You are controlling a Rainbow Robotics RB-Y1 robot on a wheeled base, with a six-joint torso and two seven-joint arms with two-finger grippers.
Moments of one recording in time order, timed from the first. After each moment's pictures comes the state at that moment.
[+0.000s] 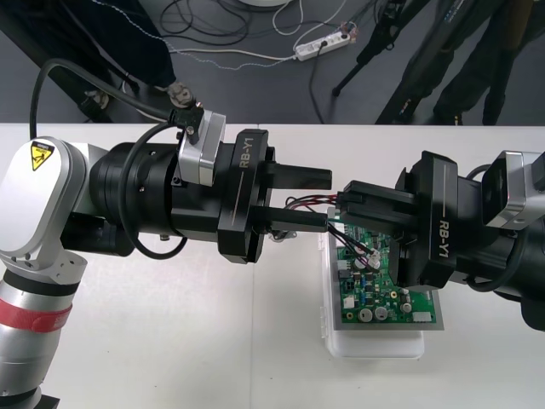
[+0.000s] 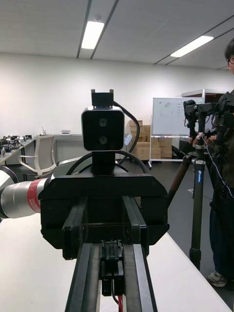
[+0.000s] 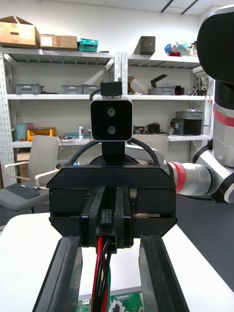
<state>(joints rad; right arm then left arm) 0.03 -0.41 -0.04 -2.17 1.04 -1.16 -0.14 -0.36 0.32 -0.16 -1.91 -1.14 -1.32 0.22</state>
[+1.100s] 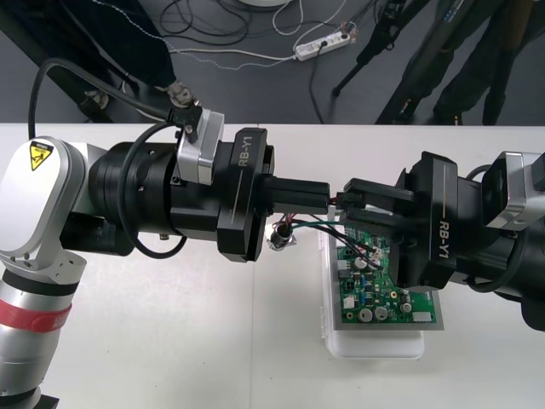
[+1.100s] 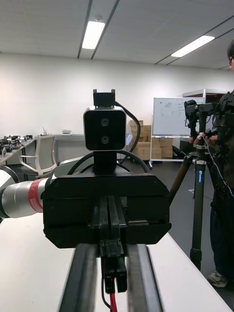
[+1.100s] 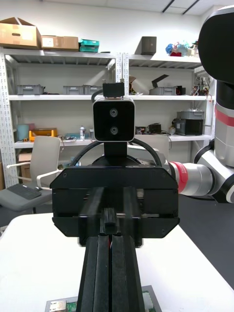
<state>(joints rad) 0.03 -0.41 -0.04 -2.17 1.04 -1.16 -0.14 -0.36 0.32 -0.16 -1.91 -1.14 -1.31 0.21</state>
